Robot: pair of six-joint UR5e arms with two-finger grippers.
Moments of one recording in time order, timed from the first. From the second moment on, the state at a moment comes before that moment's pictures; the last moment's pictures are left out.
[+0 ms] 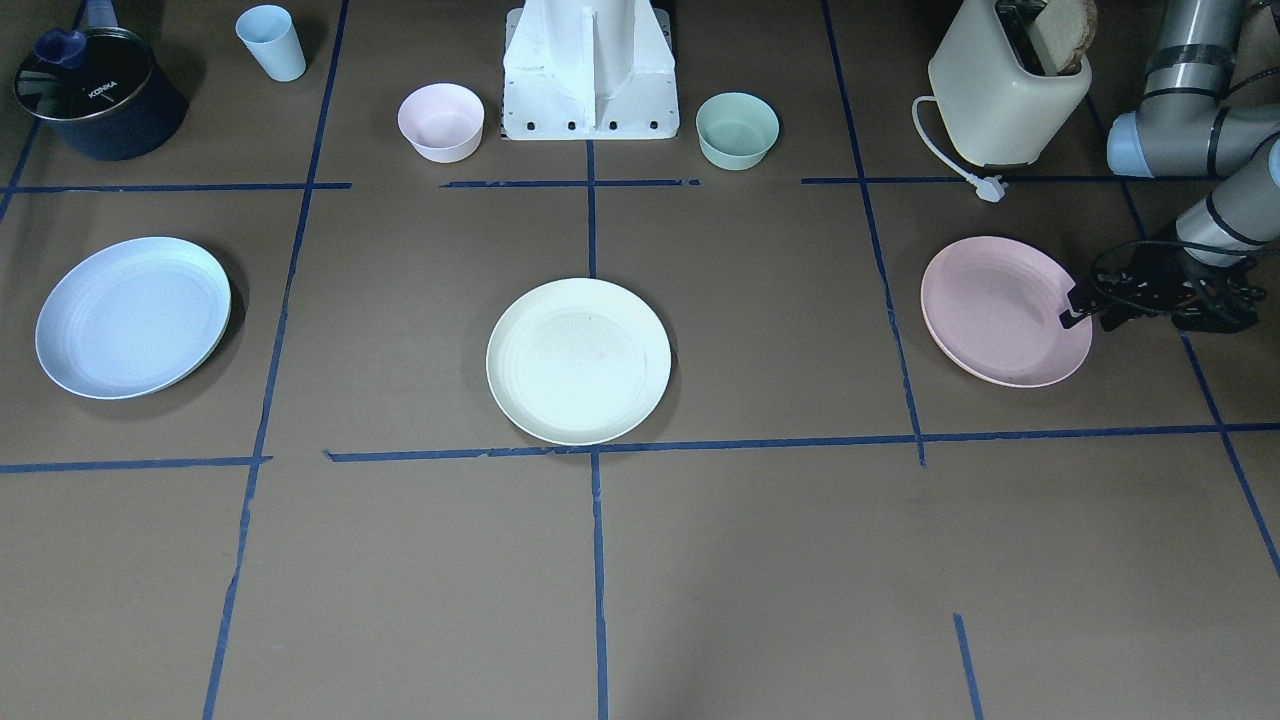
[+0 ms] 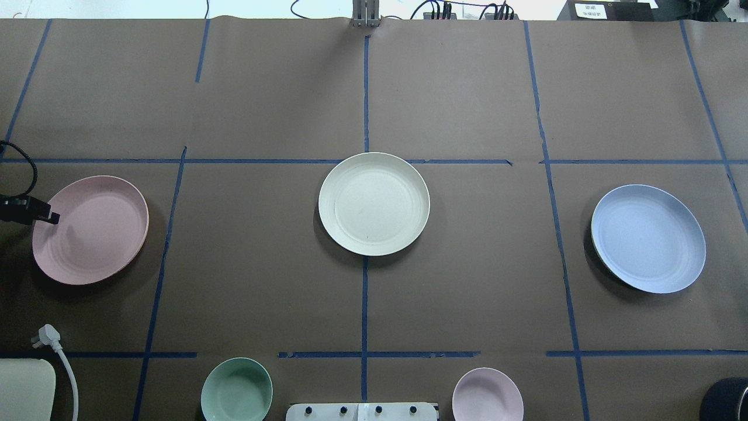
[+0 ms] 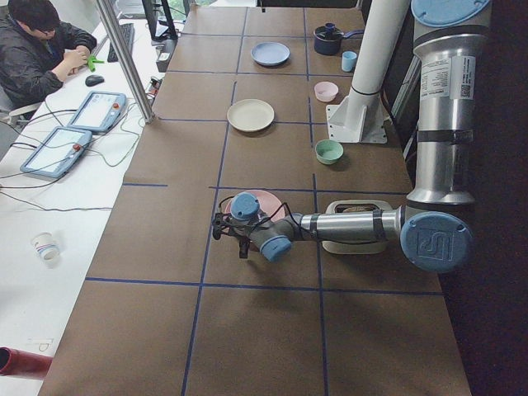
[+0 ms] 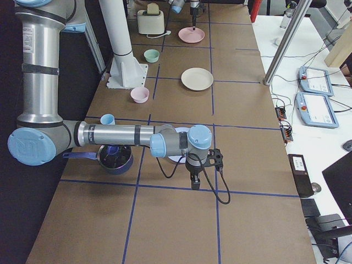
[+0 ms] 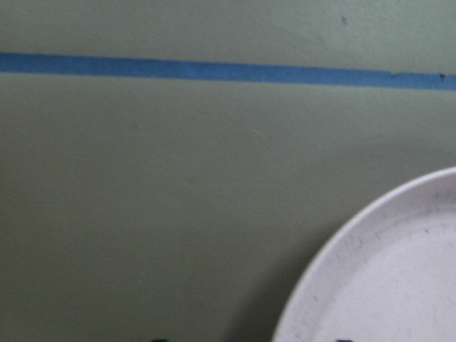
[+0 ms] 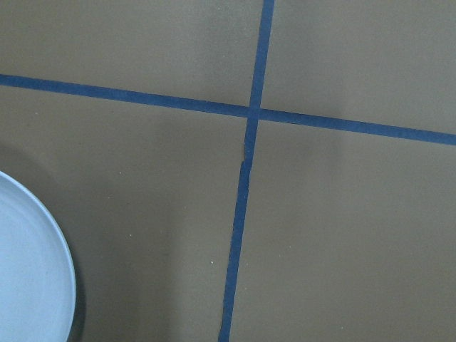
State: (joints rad) left arm -1.05 -1.53 -1.42 -2.45 -2.33 -0.82; right arm 1.47 -1.66 1.66 -1.48 2.29 0.01
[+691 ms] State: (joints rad) left arm -1.04 -1.56 -1.51 -2.45 -2.44 -1.03; right arm 1.47 -1.66 1.66 -1.48 2.29 0.01
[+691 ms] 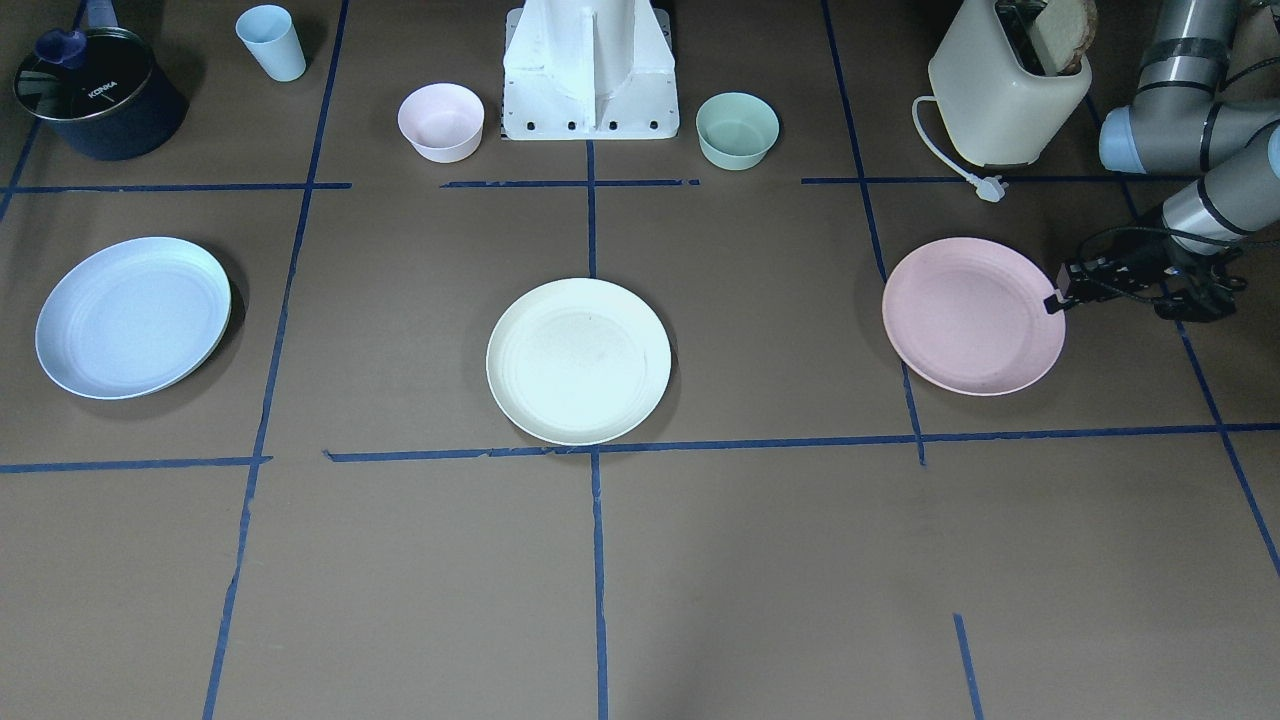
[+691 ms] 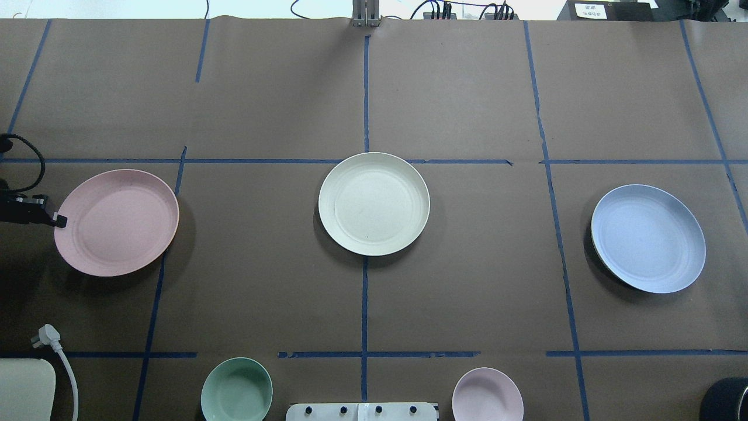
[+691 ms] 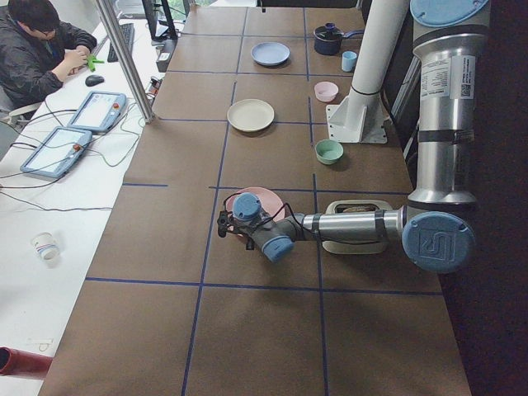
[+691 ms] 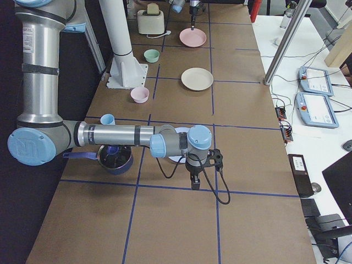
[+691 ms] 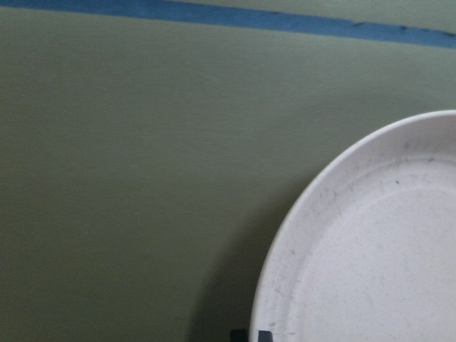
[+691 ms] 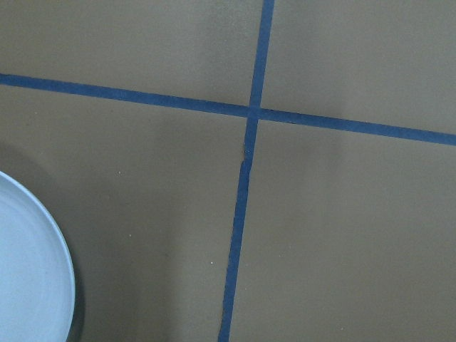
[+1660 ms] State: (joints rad) left arm -0.70 -2.09 -1.59 -2.11 -2.14 -1.57; right arm 1.47 -1.66 1.65 -1.48 2.29 0.01
